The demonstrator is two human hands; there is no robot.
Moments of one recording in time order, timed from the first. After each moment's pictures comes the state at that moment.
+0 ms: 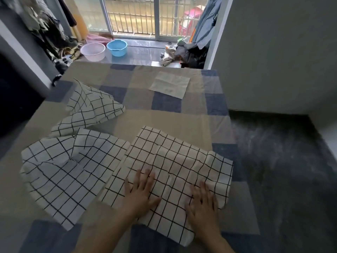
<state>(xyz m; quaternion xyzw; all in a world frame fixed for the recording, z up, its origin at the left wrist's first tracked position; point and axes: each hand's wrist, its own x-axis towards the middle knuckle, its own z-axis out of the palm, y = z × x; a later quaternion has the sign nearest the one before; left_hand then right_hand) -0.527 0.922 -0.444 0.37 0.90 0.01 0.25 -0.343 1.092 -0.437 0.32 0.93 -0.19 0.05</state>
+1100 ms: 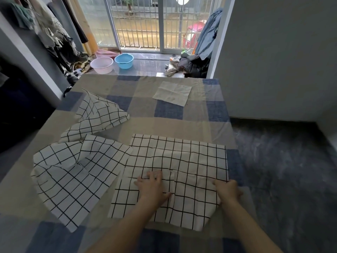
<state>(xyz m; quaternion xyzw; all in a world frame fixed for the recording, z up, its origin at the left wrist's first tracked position) -0.516 0.989 -0.394 0.26 0.93 -0.12 0.21 -0.384 1.190 -0.401 0.65 0.58 -0.49 -0.07</state>
